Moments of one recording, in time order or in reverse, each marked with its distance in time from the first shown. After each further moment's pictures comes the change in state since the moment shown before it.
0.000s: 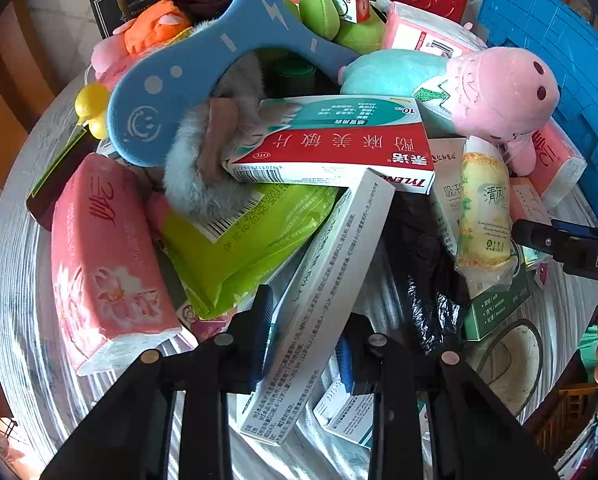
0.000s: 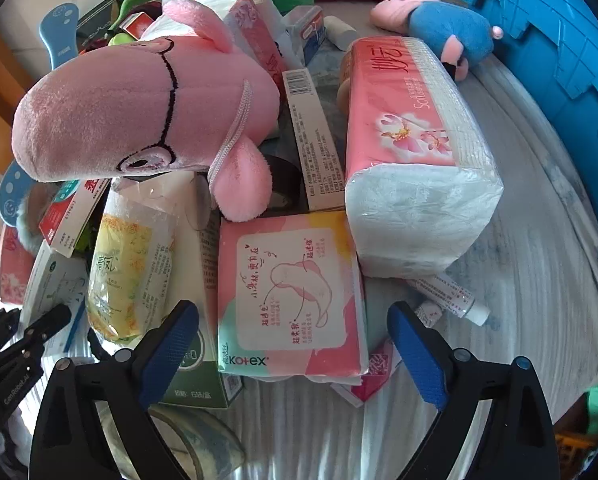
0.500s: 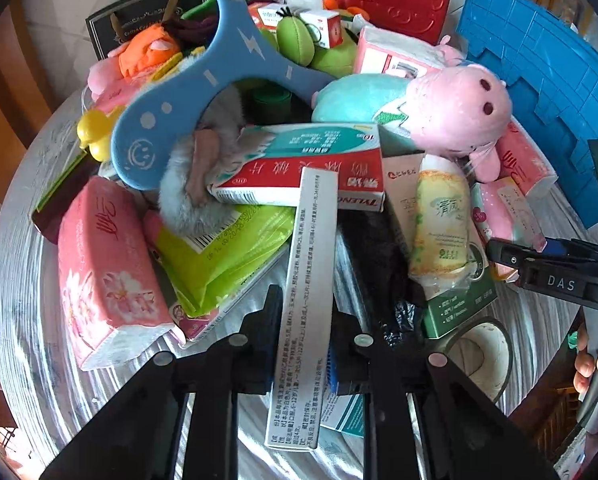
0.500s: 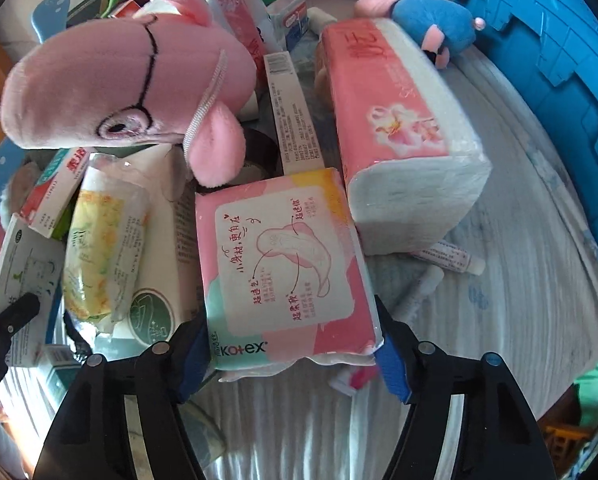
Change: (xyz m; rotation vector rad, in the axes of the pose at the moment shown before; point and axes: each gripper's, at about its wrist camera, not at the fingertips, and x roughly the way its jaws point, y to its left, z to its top) left arm -0.032 -0.005 0.005 0.027 -0.074 -0.025; right arm -0.007 0.001 -0.018 -0.005 -0.011 -0.068
